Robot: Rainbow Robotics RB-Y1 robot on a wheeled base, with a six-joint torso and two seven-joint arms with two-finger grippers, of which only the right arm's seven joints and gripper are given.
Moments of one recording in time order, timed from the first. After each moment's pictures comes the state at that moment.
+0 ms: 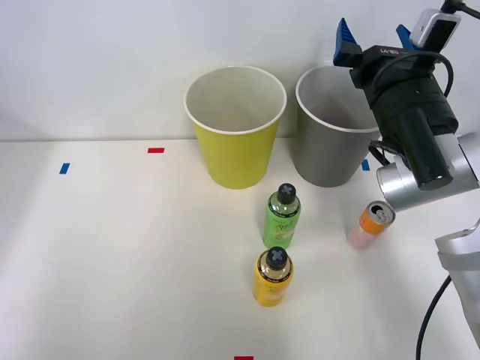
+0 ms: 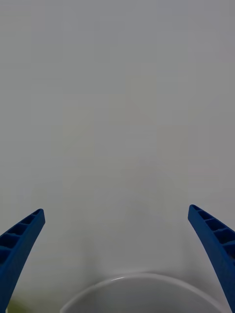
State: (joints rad) arm -0.39 -0.34 0.09 -1.79 0.43 0.26 0.63
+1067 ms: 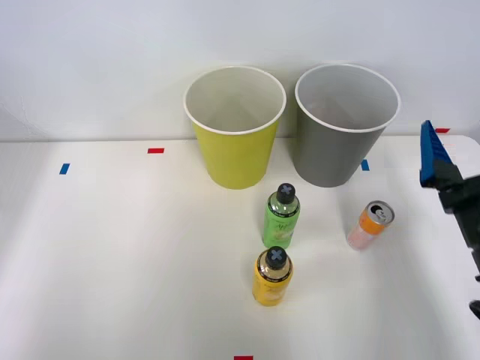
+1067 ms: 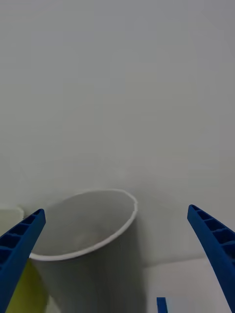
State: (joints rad) arm 0.49 -0.33 -0.07 -2.39 0.40 0.03 0.58
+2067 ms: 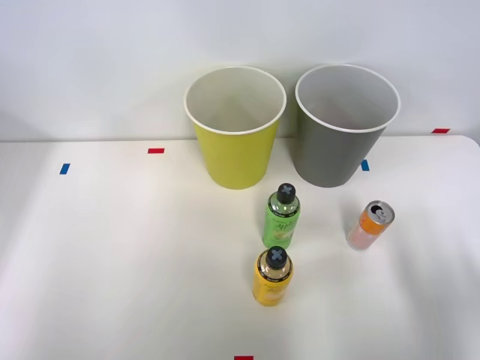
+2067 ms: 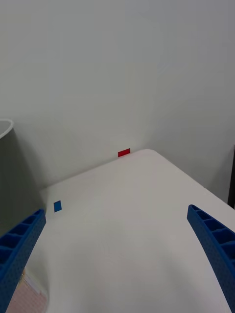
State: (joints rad) arm 0.93 -0.09 -0.15 -2.45 0.44 0.04 0.59
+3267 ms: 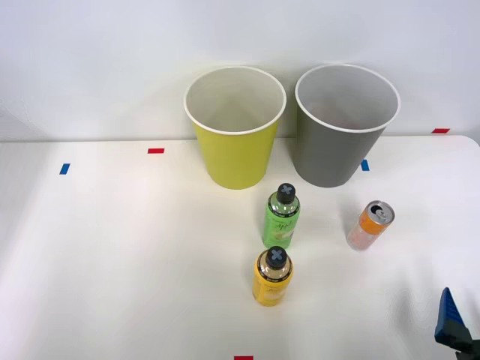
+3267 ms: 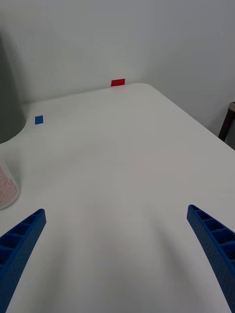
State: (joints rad) arm 0.96 -0.03 -0.08 -2.20 0.63 -0.12 0.63
